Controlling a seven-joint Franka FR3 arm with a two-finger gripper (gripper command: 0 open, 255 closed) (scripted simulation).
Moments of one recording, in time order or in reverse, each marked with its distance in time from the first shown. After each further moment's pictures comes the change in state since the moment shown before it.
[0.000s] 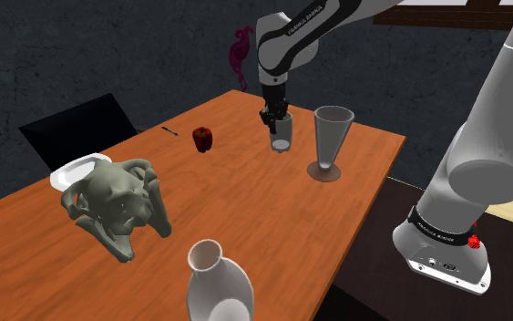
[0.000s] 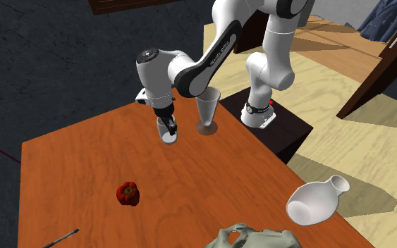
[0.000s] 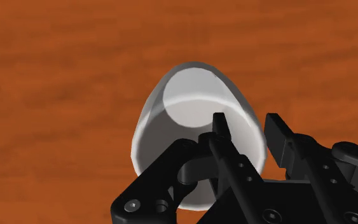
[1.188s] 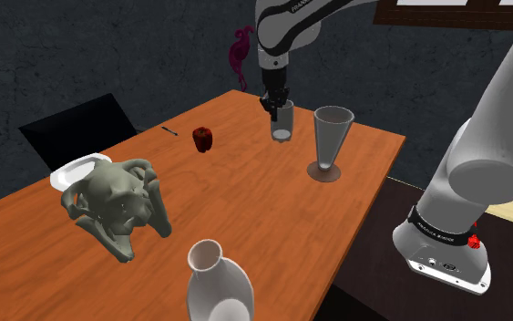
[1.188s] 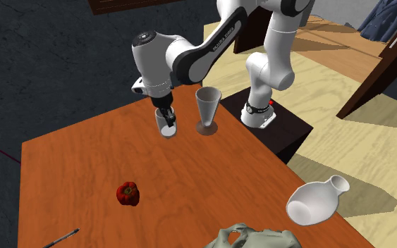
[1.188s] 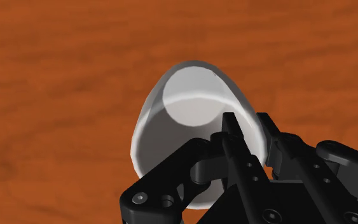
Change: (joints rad) arm -0.001 -0.055 -0.001 0.062 -0.002 -0.116 0.002
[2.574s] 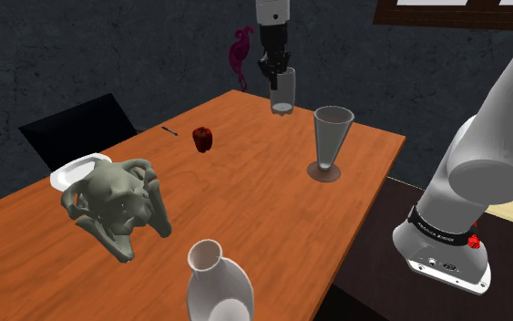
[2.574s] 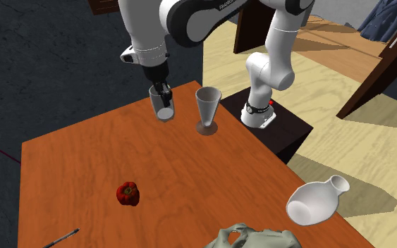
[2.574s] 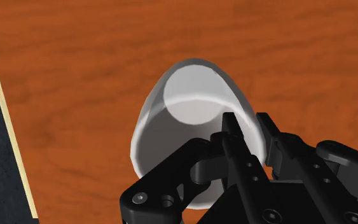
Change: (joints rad) arm 0.000 -0.056 0.000 0.222 -0.003 -0.278 0.005
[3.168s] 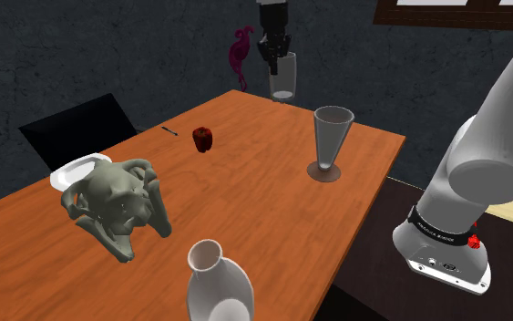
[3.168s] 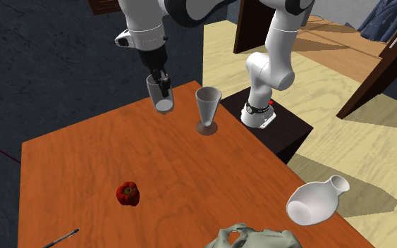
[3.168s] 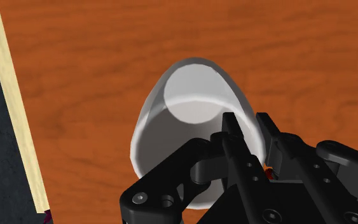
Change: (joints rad) arm 0.001 0.002 0.001 0.120 0.000 -0.118 0.003
